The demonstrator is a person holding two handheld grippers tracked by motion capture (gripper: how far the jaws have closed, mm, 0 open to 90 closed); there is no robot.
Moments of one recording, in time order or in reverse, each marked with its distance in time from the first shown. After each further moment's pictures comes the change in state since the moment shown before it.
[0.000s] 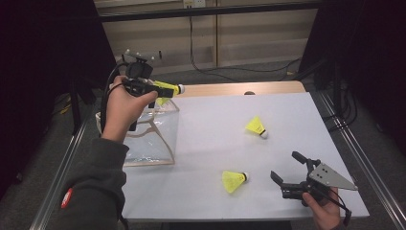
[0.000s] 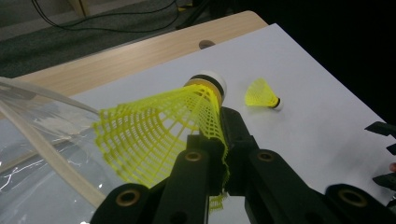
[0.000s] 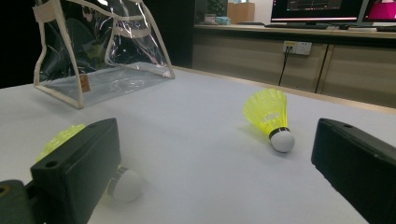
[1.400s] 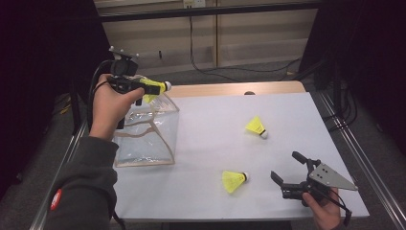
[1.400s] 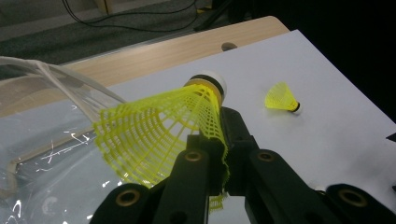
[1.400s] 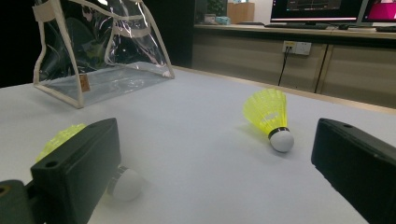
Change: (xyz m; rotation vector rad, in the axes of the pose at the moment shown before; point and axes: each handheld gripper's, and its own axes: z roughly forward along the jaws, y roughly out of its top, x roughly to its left) left arm 0.022 -0.003 -0.018 -0.008 0.063 -0.046; right arm 0.000 0.000 -0.001 0.001 -0.001 0.001
